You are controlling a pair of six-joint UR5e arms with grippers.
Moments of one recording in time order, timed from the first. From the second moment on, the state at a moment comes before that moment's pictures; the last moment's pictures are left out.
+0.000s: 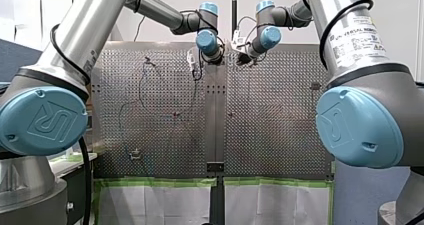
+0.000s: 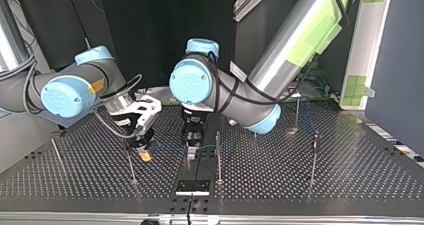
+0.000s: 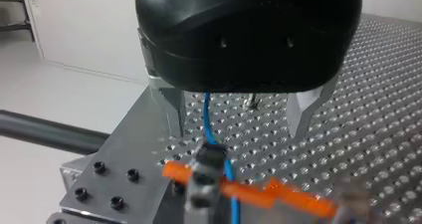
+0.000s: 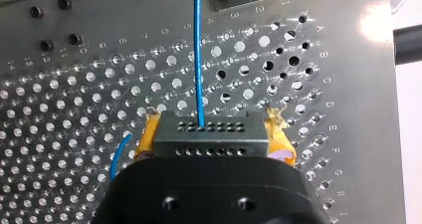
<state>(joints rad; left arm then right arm) -0.54 -2.00 -1.17 -3.14 -1.94 -1.79 2.04 -1.13 1.12 0.13 1.35 1.80</state>
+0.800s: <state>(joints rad) -0.54 -2.04 -1.15 -3.11 -1.98 -1.81 2.04 -1.13 1.12 0.13 1.35 1.81</state>
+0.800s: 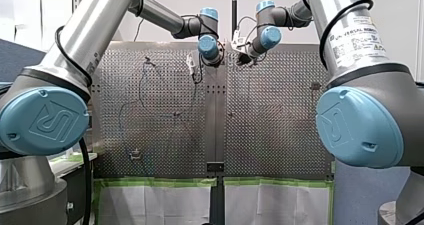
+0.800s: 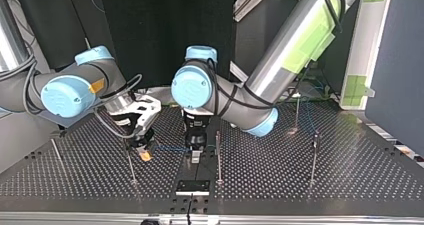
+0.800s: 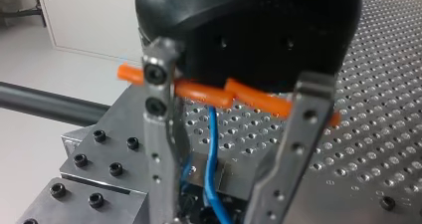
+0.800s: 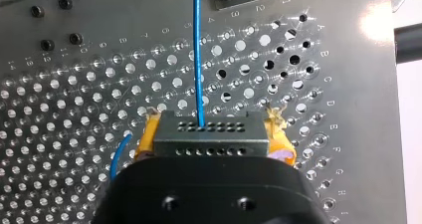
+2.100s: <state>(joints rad) -0.59 -2.04 -1.21 -3.10 -2.09 -1.82 2.05 -1.13 1.18 0.13 1.34 1.80</state>
